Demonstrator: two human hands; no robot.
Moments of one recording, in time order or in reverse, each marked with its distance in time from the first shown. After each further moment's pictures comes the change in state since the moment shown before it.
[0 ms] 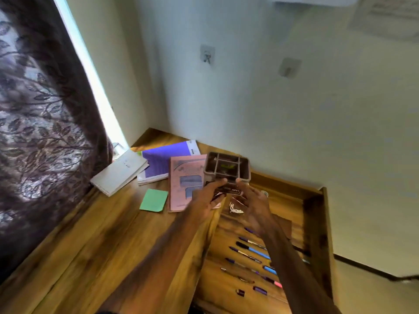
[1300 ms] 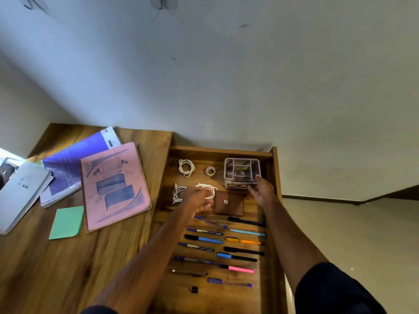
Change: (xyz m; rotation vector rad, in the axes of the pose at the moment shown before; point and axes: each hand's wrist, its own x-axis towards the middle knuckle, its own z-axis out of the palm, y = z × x) left_hand 0.115 -0.165 0.149 0.738 0.114 -0.298; right_hand 0.173 0.042 -0.302 0.401 0.595 0.310
